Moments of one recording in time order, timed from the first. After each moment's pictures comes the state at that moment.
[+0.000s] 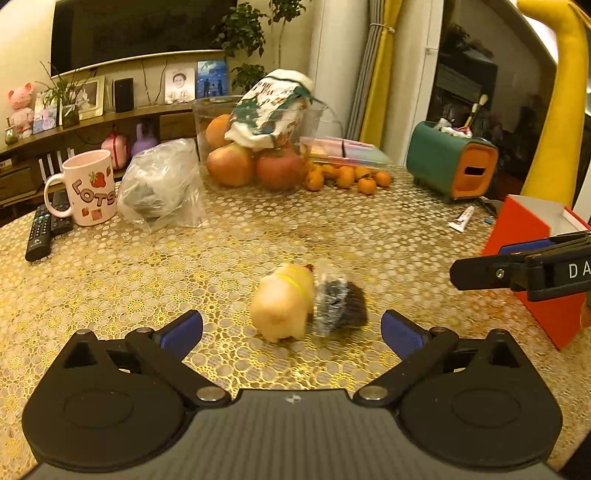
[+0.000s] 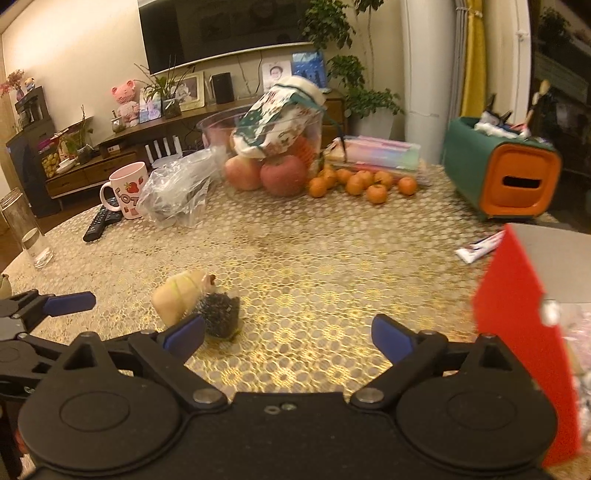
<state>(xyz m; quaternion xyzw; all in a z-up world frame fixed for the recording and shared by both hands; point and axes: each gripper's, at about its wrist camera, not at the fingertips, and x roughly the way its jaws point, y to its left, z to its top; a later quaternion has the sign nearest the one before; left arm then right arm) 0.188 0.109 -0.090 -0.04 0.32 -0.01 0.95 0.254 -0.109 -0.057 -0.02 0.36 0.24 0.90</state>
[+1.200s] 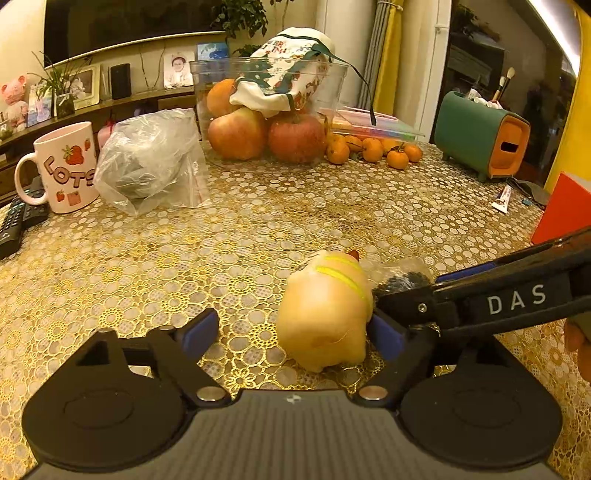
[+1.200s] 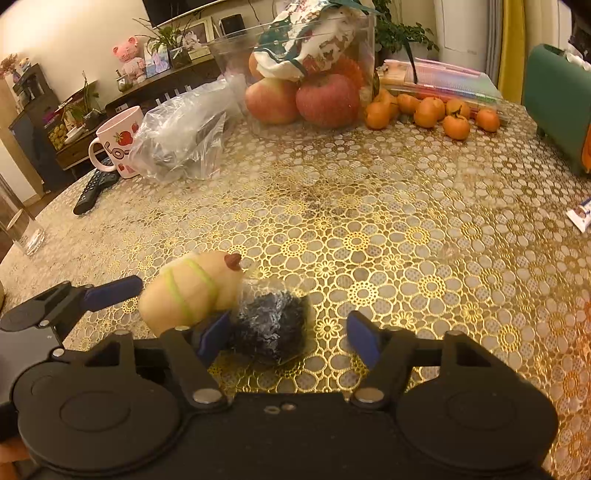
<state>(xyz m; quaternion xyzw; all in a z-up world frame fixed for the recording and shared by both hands) 0.245 0.125 -0.140 -0.03 0.34 -0.01 0.94 0.316 -0.037 -0.122 -0.02 0.44 0.27 0.85</state>
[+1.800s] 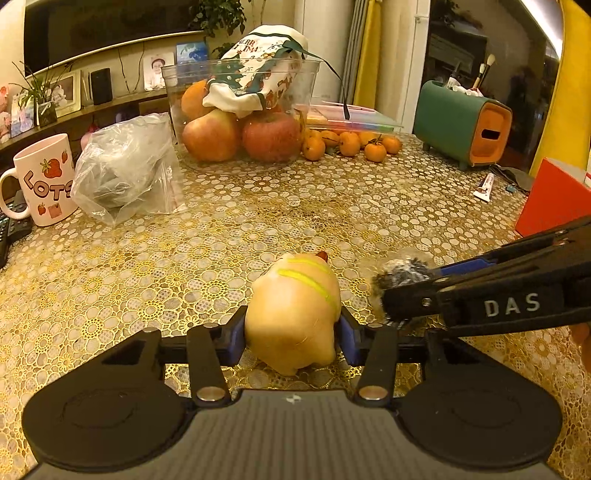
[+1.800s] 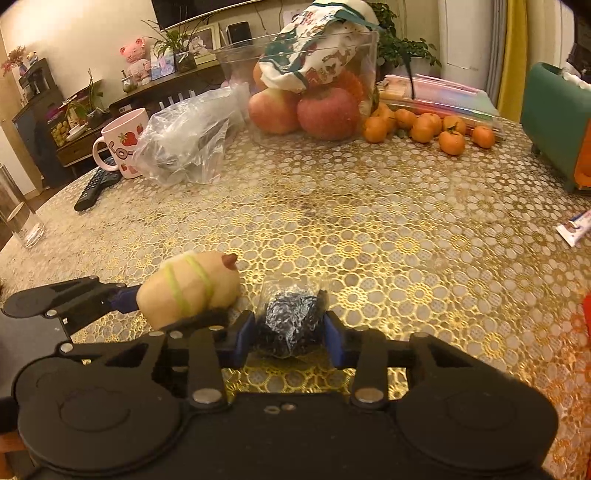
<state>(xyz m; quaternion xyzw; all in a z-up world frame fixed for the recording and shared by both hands) 0.247 0.111 -0.135 -0.01 0.35 -0.03 0.94 0.307 -0.049 -0.117 -0.03 0.43 0.26 0.86</state>
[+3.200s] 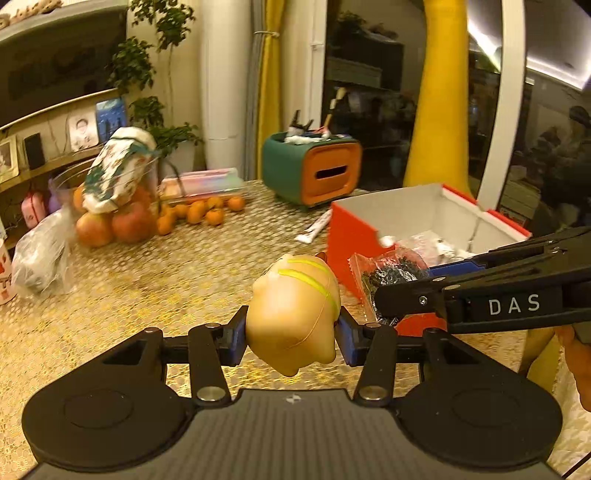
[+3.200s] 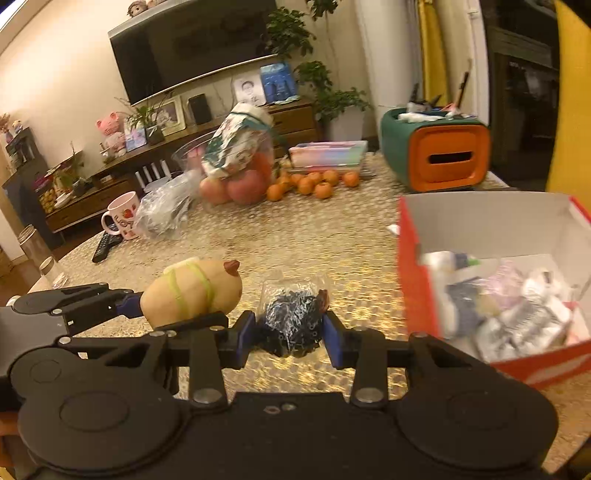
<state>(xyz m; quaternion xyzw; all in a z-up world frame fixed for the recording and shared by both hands) 0.158 -0.061 -0.021 0.03 0.29 -0.14 0.95 0.191 -0.232 -0.010 0.03 0.36 0.21 0.91</state>
